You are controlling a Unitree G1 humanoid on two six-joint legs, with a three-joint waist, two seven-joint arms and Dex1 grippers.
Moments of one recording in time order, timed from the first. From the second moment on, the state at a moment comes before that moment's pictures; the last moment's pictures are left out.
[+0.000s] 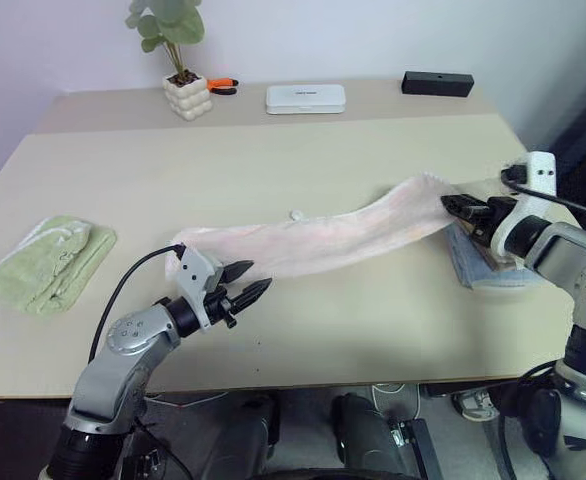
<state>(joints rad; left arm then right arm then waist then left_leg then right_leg) -0.03 0.45 -0.02 -0.37 -0.42 0.39 -0.67 -0.48 -0.64 -0.33 -0.23 0.62 1.10 0.46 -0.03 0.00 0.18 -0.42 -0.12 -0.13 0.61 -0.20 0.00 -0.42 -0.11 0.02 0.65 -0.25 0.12</state>
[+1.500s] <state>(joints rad) 0.16 0.34 0.19 -0.52 -0.58 0.46 -0.43 -0.51 -0.44 0.22 0.11 0.18 0.43 0.70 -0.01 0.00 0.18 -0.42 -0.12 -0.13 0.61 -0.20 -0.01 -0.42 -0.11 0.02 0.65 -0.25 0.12</state>
